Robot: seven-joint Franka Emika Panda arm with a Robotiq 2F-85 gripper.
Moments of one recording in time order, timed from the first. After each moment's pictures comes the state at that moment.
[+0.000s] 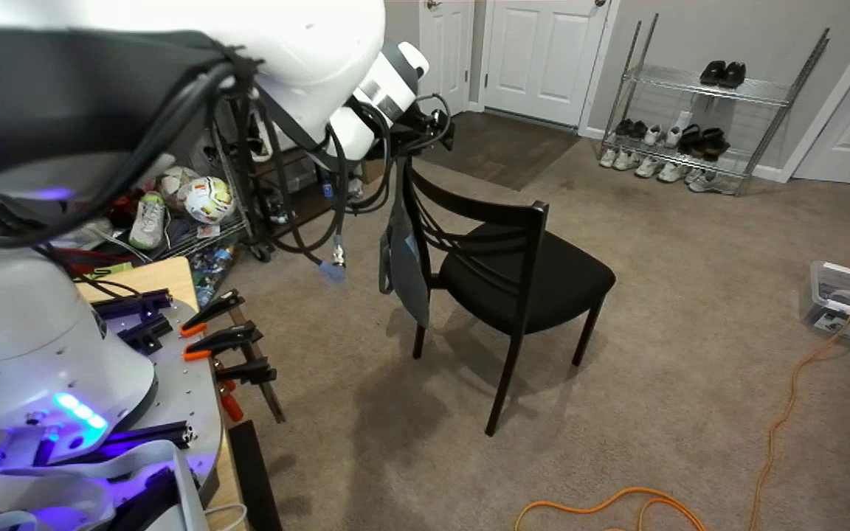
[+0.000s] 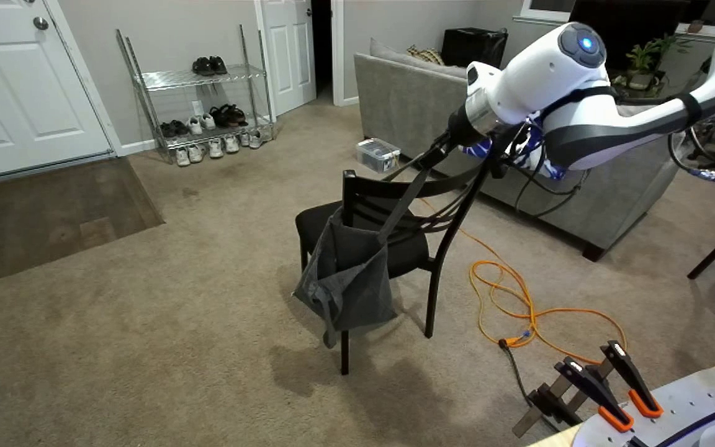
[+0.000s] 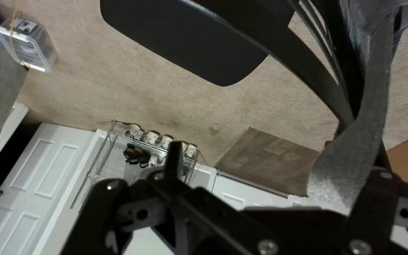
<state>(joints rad) -1.18 1.03 1.38 -2.24 -2.07 2.54 0.84</state>
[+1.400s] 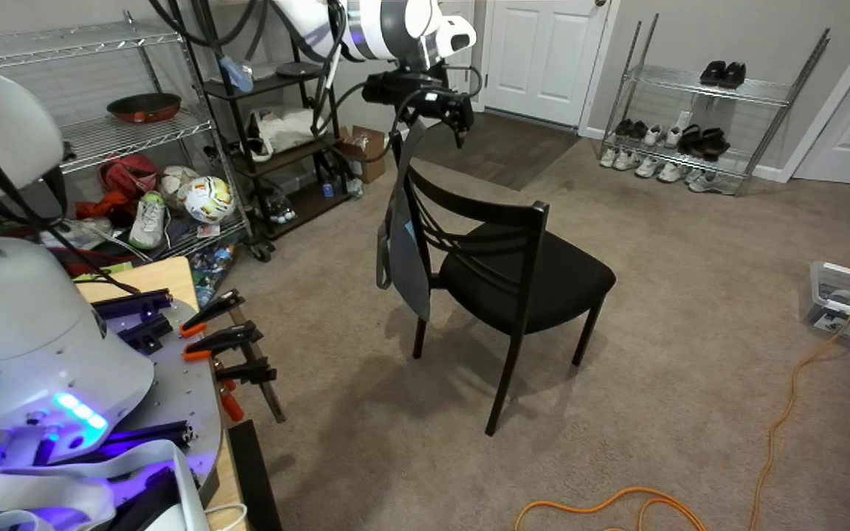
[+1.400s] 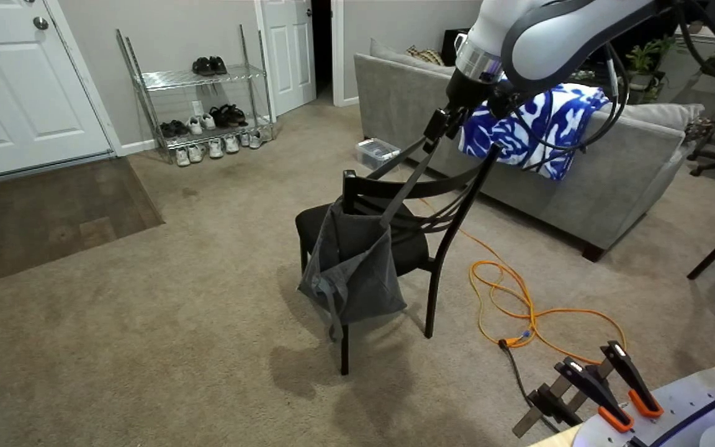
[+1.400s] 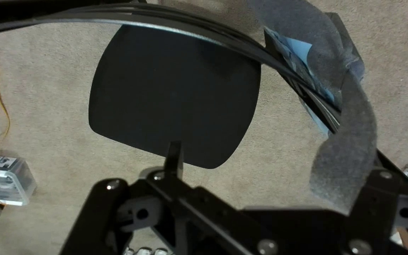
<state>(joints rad) -0.87 0.44 1.07 -2.12 -0.64 2.62 0.09</state>
